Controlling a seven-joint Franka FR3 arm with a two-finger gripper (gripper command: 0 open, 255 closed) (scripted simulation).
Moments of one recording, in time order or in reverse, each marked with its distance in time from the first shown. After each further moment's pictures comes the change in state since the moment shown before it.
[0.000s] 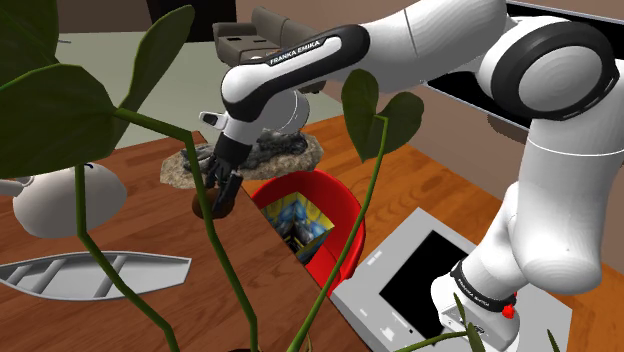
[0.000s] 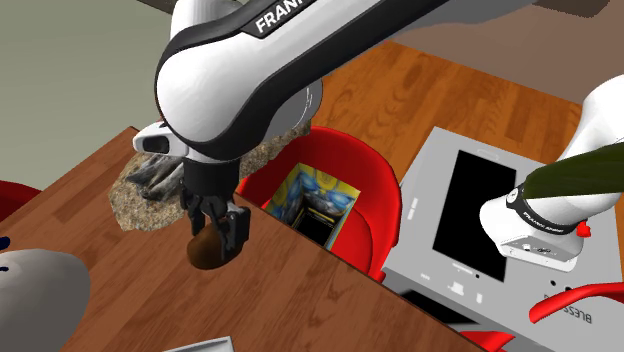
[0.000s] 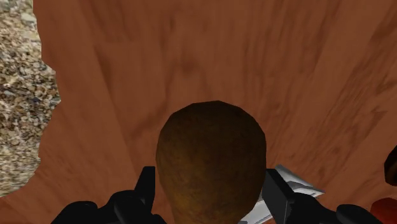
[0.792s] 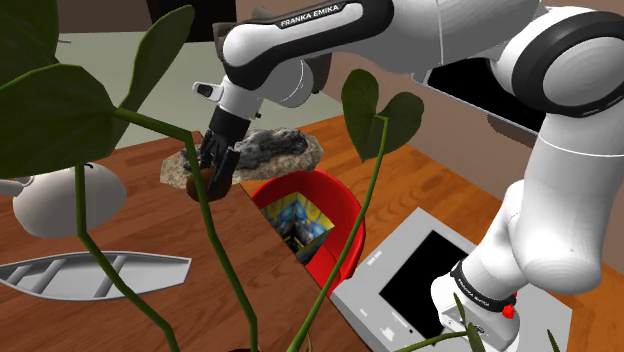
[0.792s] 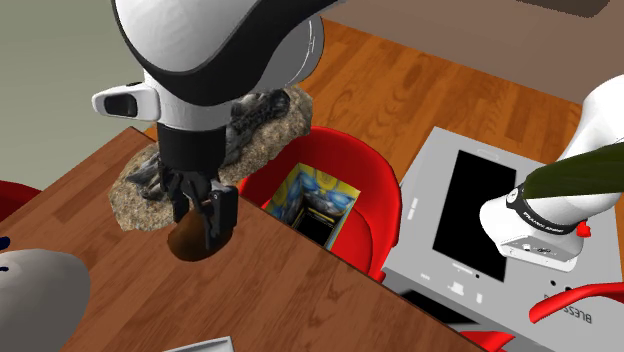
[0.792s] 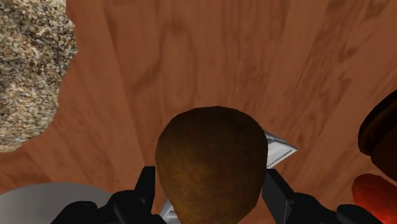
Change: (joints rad) arm 0.000 -0.069 -0.013 0.059 -0.046 -0.108 0.085
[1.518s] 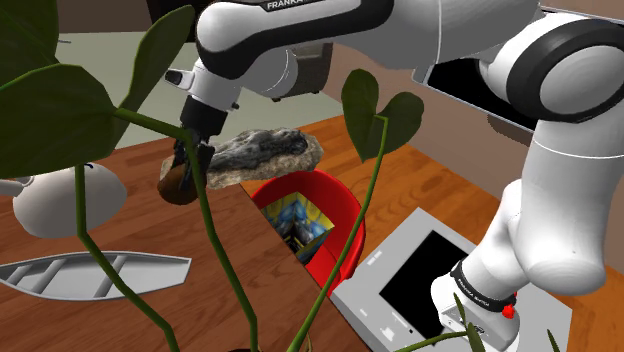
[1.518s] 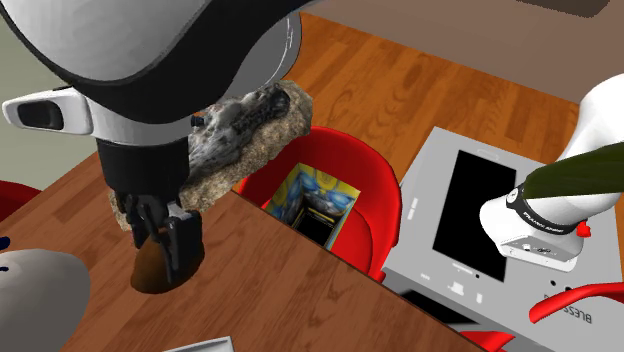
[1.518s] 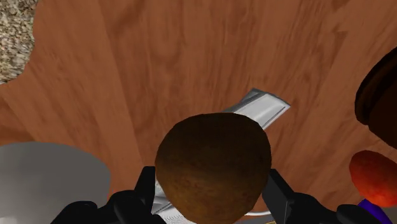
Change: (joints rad) arm 0.059 0.040 0.017 0.133 -0.050 -0.033 0.132
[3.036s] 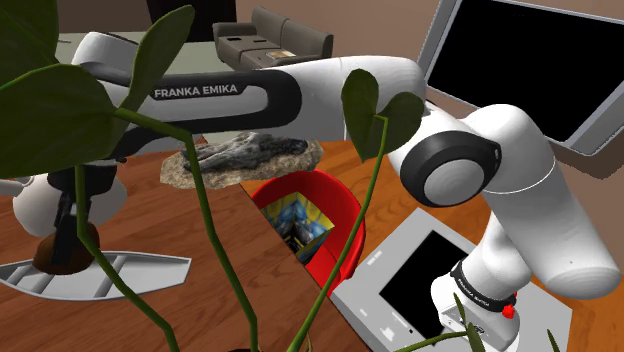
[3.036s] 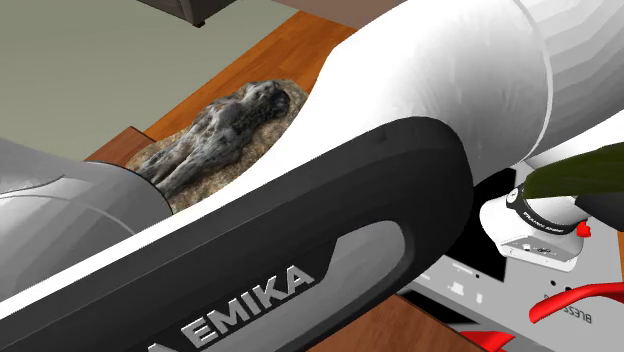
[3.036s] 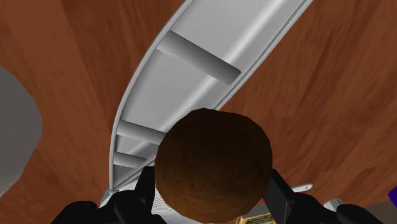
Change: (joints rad) arm 0.255 0.511 0.011 0.693 -0.165 -0.030 0.332
